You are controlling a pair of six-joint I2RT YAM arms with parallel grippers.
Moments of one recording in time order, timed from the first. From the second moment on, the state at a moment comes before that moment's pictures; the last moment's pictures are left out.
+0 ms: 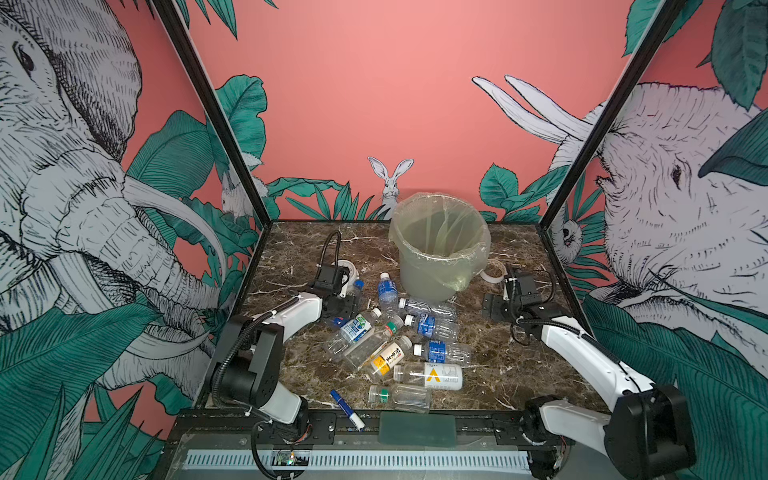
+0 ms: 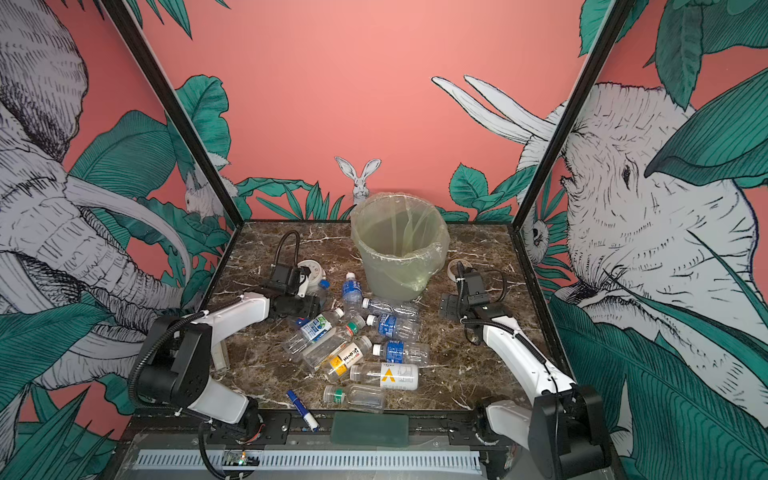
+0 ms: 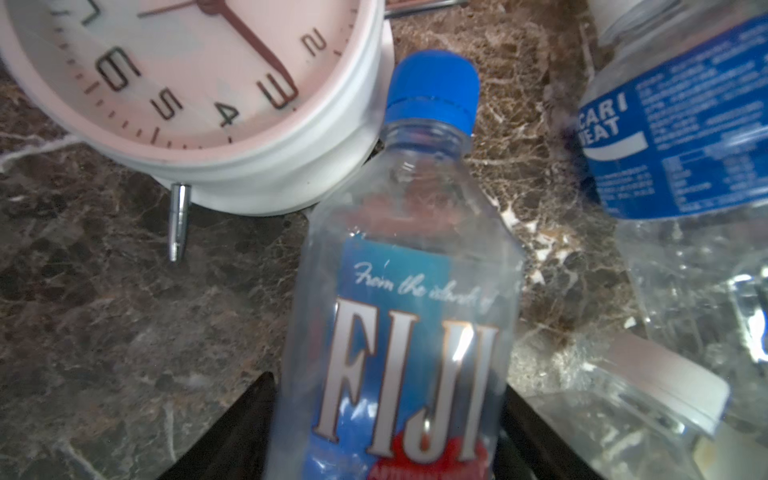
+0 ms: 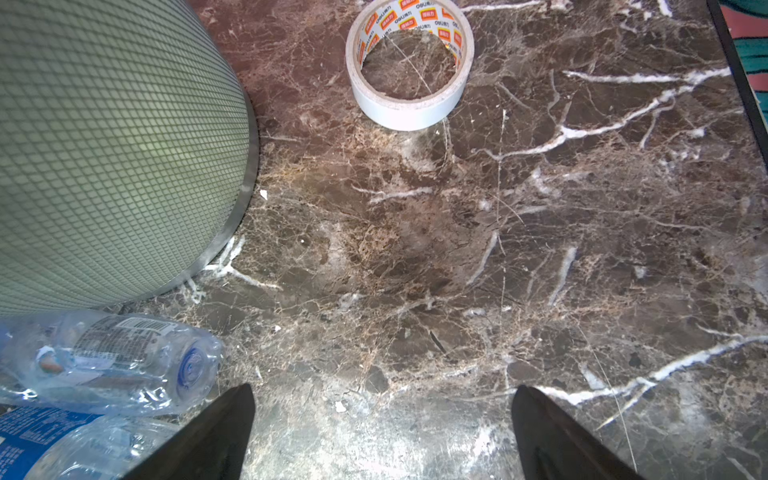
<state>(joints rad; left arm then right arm) -0.31 1.53 0.83 -0.37 0.06 -0.07 0.24 1.17 0.74 -0.52 0.15 0.34</state>
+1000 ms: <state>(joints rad) -0.31 0.81 0.50 -0.18 0.12 -0.15 0.25 1.05 0.66 -0.45 0.12 0.34</state>
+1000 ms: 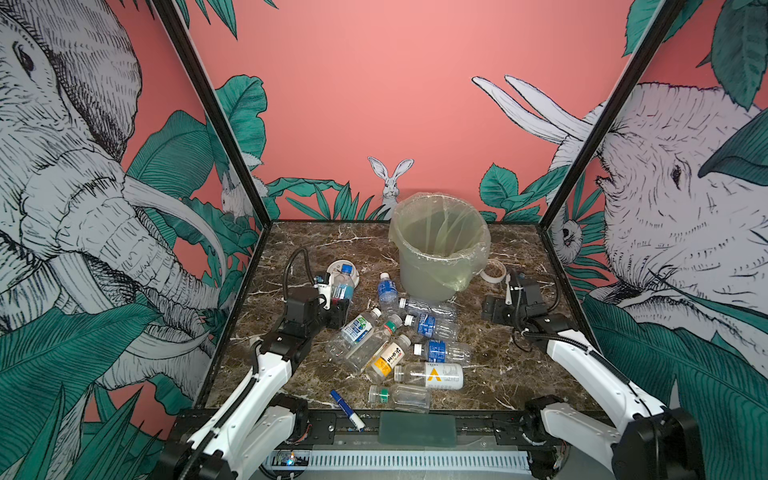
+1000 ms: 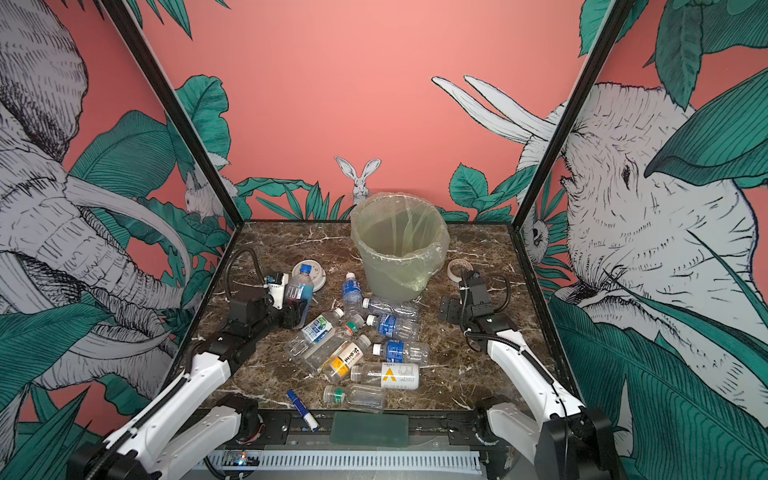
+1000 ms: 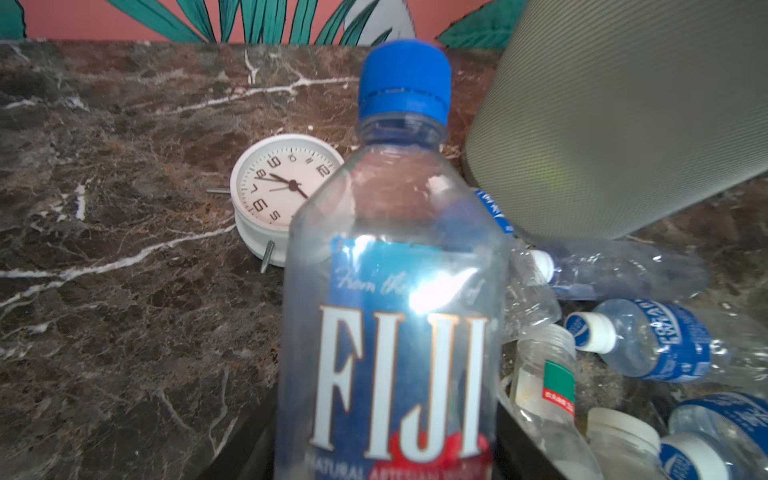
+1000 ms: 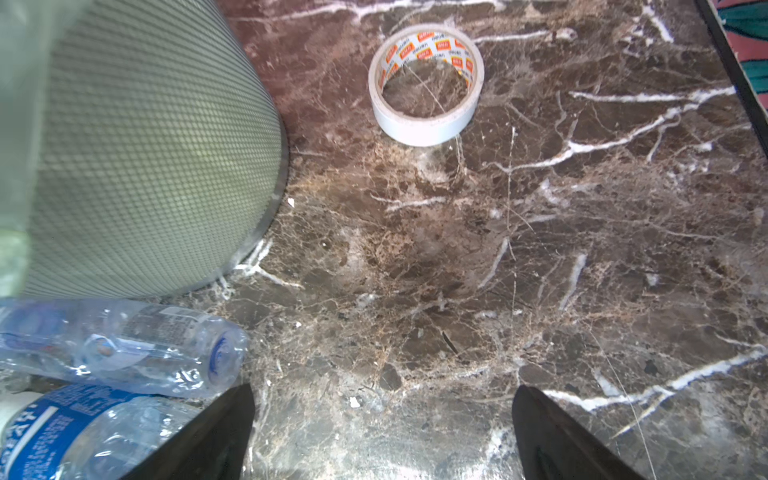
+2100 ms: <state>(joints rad) -0.48 1.61 1.60 -0.02 0.43 -0.28 0.26 0.98 0.77 -0.50 0.07 0.33</state>
